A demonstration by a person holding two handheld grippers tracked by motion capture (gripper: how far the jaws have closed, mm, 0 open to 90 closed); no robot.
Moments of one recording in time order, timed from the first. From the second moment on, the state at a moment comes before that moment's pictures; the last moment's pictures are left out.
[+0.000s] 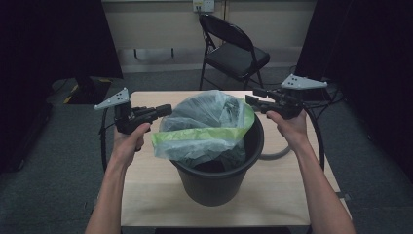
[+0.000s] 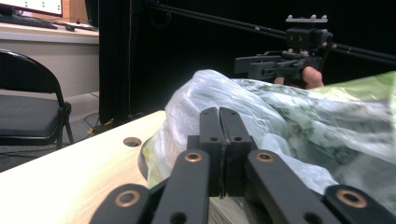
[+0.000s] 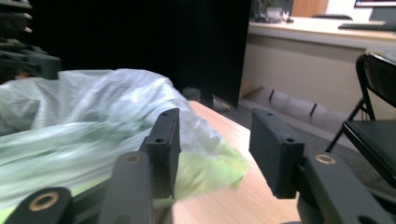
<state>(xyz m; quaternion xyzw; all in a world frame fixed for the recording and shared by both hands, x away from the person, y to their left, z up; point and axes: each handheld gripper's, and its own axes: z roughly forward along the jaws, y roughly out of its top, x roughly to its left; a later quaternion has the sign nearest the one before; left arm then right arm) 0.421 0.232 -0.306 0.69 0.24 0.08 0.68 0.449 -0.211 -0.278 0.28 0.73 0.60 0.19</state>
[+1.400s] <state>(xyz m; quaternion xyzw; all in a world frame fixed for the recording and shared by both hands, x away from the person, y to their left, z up) 0.422 0.239 -0.321 0.71 0.26 0.09 0.64 0.456 -0.224 -0.303 0.28 0.75 0.58 0.17</state>
